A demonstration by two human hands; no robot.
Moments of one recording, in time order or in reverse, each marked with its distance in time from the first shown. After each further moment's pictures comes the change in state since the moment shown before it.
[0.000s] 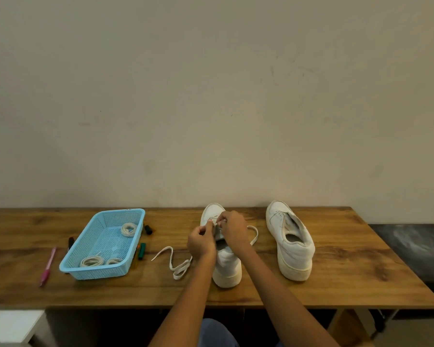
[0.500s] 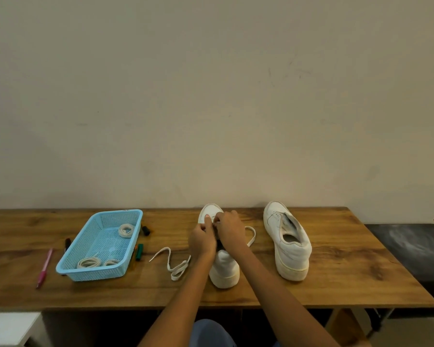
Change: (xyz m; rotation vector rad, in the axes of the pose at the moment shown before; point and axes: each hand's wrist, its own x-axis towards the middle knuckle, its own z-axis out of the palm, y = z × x) left_hand 0.002 0.006 0.000 0.204 -0.077 0.070; right_hand -0.006 -0.006 -0.004 -0.250 -0.036 -0.151
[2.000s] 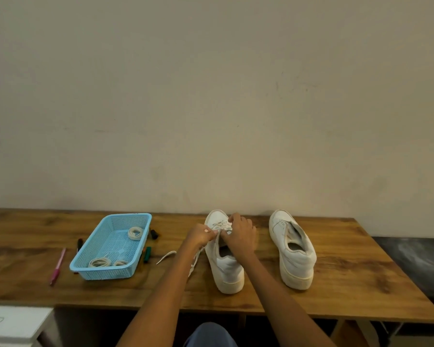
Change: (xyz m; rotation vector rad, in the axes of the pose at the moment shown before) left_hand 0.042 0.015 -0.044 0.383 -0.537 0.072; right_hand -0.007 0.007 0.005 0.031 0.162 0.124
